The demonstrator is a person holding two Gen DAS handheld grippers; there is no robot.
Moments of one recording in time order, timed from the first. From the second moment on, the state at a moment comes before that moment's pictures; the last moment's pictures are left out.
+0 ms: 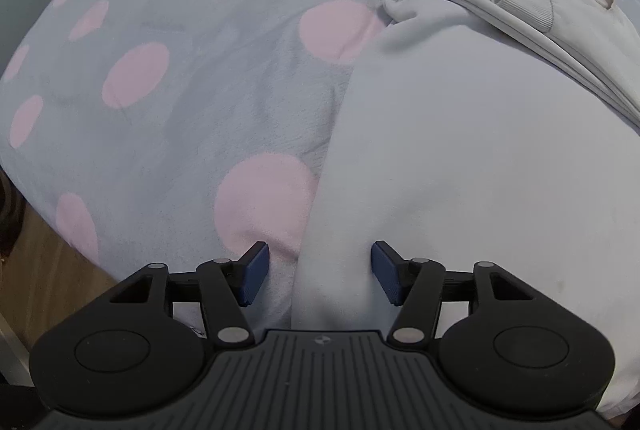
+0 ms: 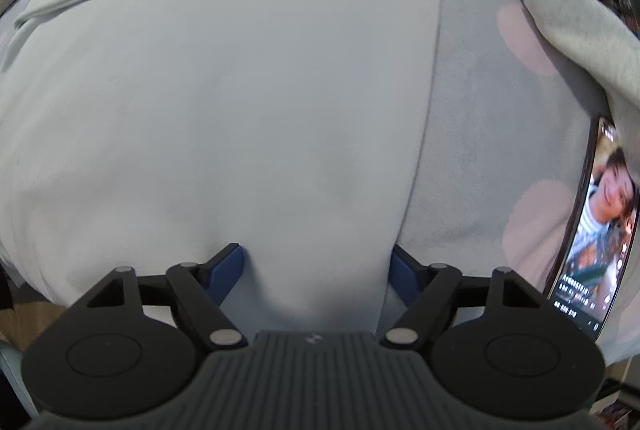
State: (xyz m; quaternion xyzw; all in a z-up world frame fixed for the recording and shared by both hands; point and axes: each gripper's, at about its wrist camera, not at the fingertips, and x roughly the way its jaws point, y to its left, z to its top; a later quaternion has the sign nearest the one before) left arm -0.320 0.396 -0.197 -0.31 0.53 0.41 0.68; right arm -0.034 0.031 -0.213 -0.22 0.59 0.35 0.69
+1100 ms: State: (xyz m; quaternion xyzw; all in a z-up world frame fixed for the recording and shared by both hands) left arm -0.313 0.407 -0.120 -0.30 0.35 0.39 0.80; right arm -0.020 0.057 -0.143 -0.22 0.38 0.35 0.83
